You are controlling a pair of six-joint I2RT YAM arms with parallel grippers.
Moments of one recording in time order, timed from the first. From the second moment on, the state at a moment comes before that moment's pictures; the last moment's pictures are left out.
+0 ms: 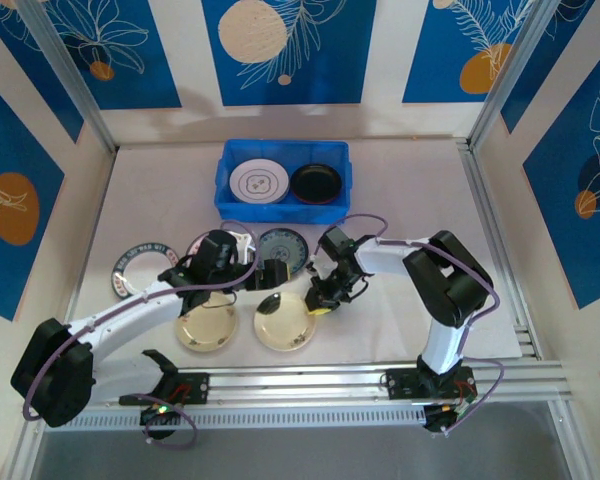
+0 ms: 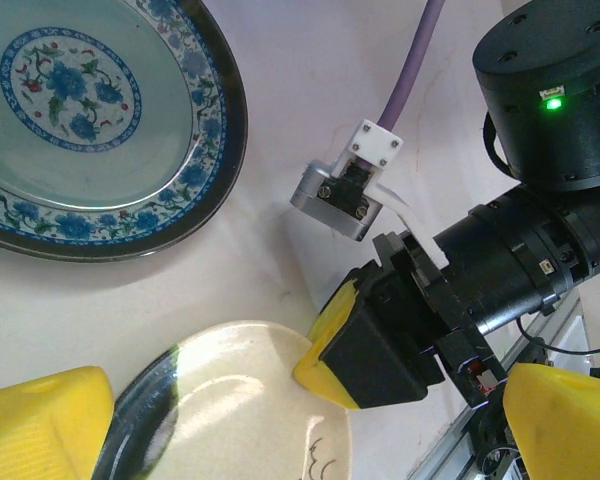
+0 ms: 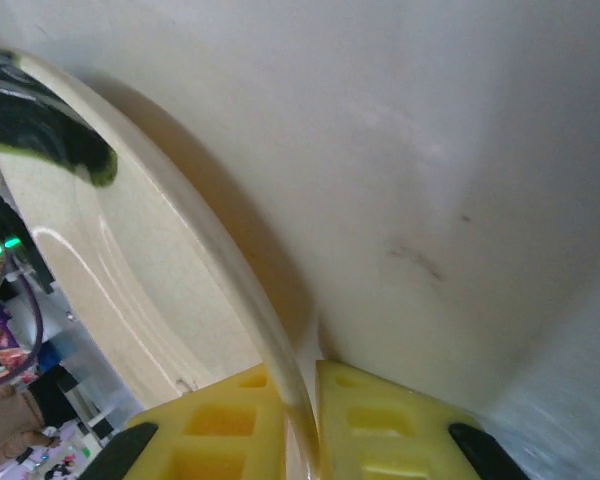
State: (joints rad) left arm -0.65 1.16 0.62 -0.15 0.37 -0.70; right arm 0.64 1.80 0.91 -0.55 -0.71 0.40
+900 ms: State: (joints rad) left arm -0.56 1.16 0.73 -0.29 0.34 -0.56; right arm 0.56 1.66 0.89 -0.57 -0.73 0.39
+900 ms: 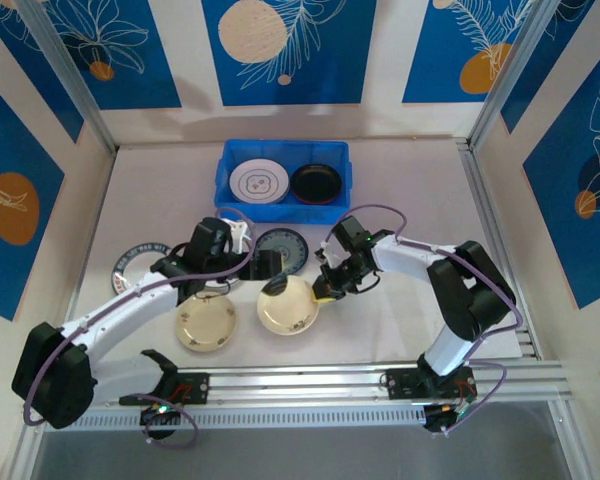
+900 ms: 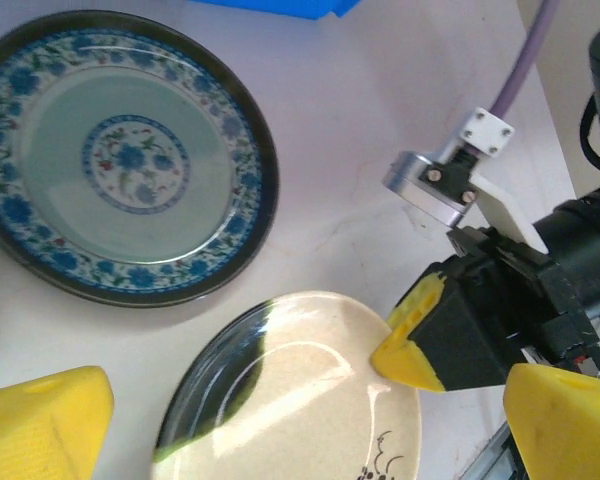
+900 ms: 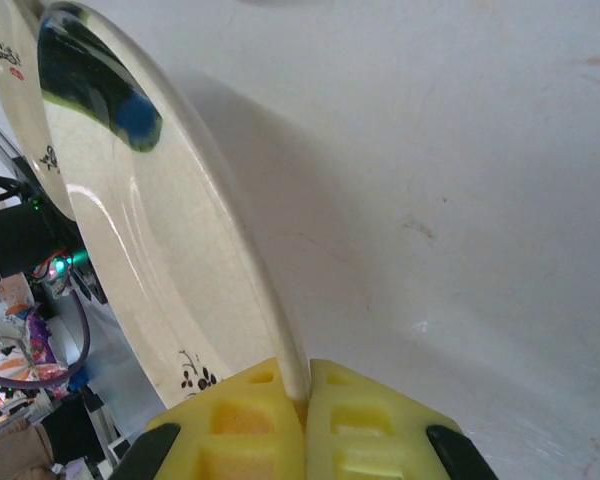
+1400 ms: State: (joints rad) left arm -0.51 1.18 0.72 -0.23 0.37 -0.58; right arm 0.43 1.54 0.90 -0.57 -0.76 0.47
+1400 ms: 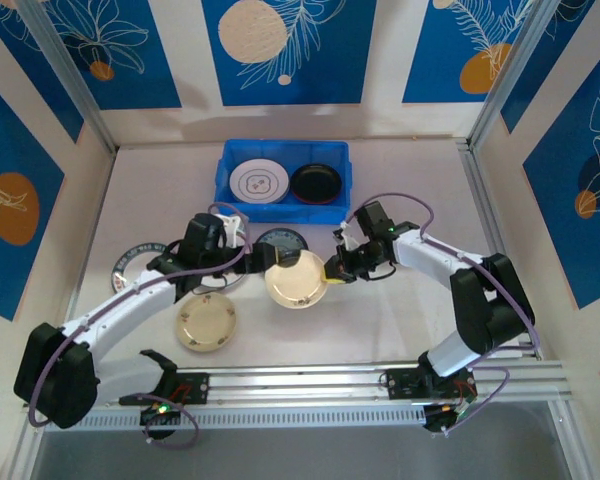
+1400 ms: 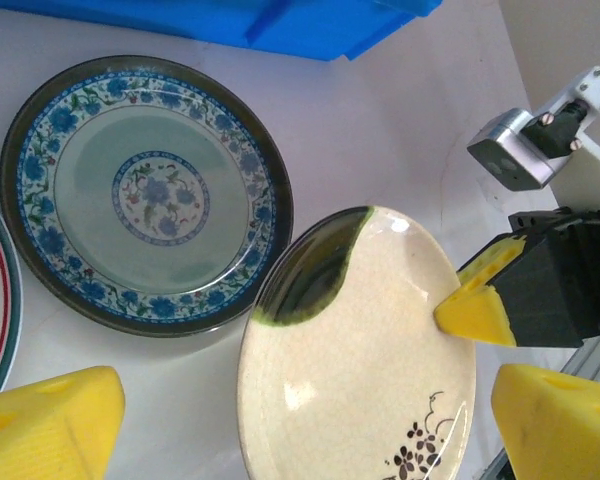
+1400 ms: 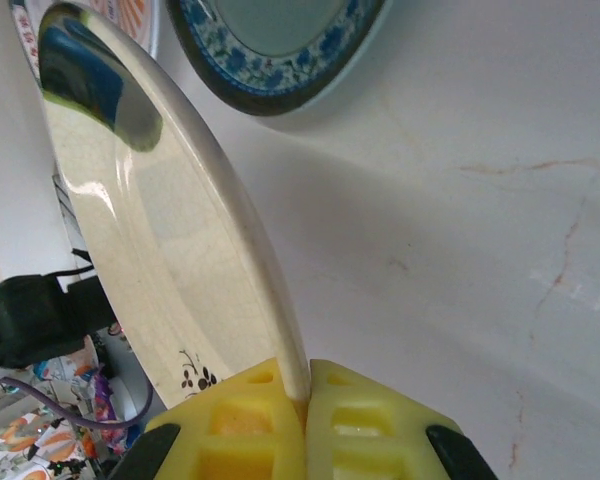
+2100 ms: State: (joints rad) left arm -0.51 1.30 0.71 -0.10 0.43 -0.68; right arm 0.40 1.49 0.95 -0.57 -0.78 0.53
